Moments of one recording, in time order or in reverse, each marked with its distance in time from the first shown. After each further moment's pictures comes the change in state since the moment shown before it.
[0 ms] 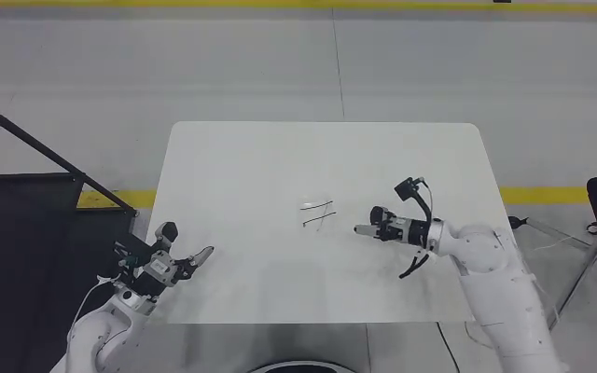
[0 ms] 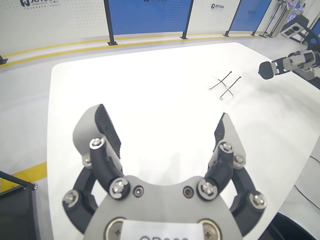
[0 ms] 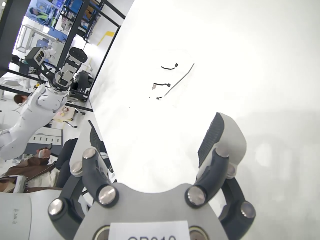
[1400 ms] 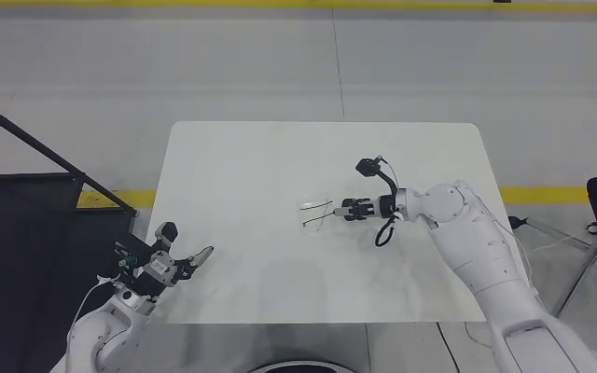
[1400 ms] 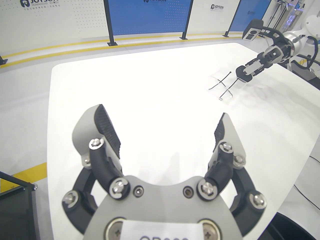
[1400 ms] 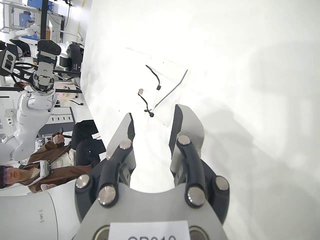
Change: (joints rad) left arm 0.000 0.000 0.000 0.000 0.000 0.000 0.000; right arm 0.398 -0.092 -0.361 0.416 0.070 0.100 0.083
